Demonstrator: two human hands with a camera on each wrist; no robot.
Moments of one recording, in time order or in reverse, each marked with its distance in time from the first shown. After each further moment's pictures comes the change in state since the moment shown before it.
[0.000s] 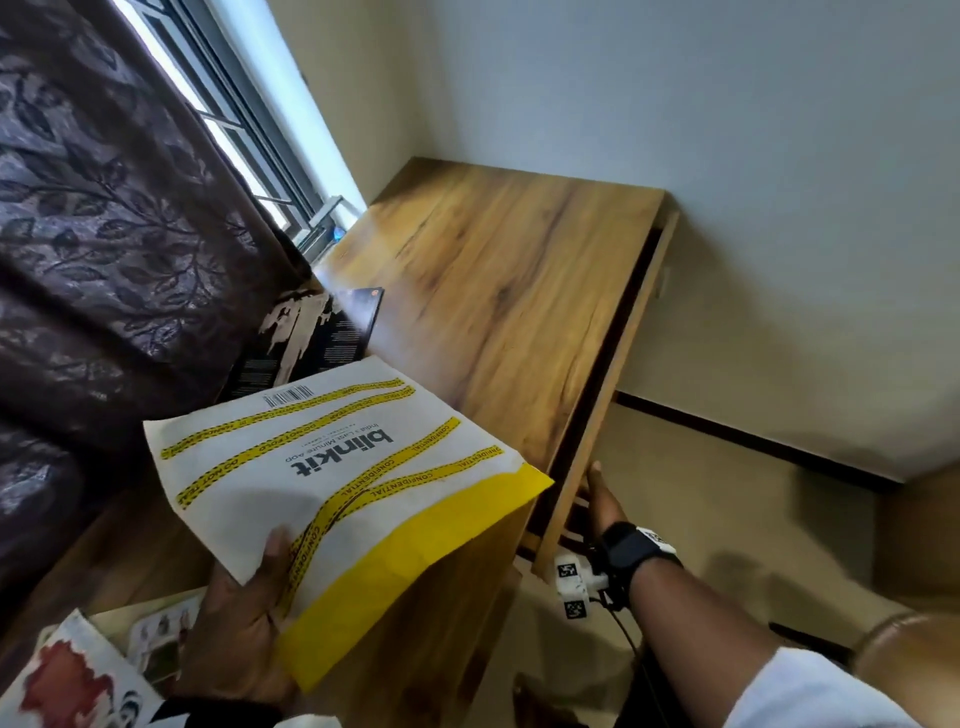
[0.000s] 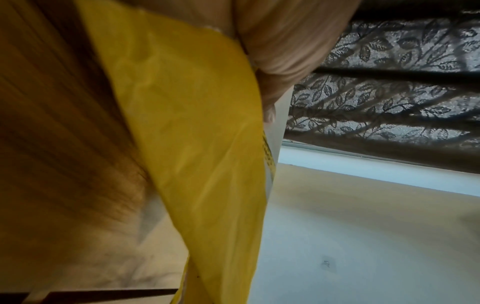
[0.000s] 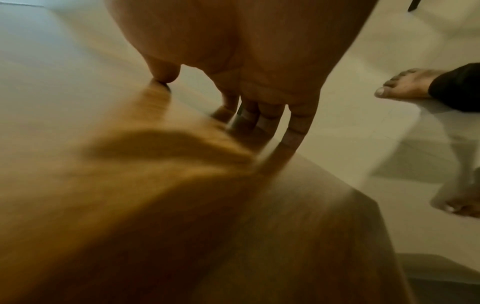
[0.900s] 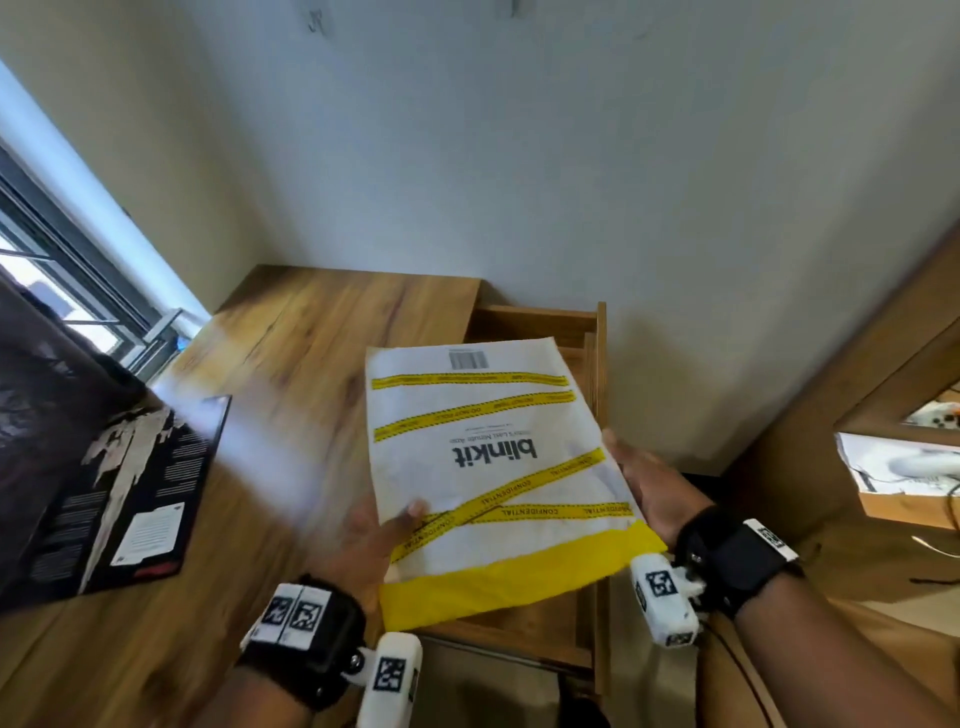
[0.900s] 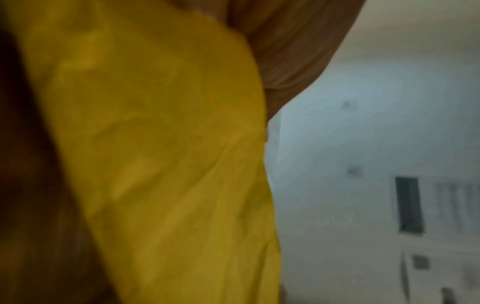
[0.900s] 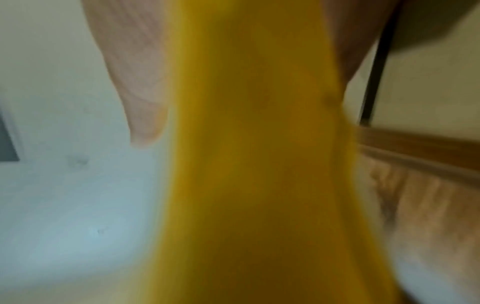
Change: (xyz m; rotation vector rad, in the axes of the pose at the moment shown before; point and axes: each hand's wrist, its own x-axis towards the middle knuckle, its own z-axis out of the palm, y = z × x) left_hand 0.029 -0.085 0.195 0.556 -0.558 -0.101; right_hand -0.177 -0.133 -0.177 0.042 -0.282 -0.421
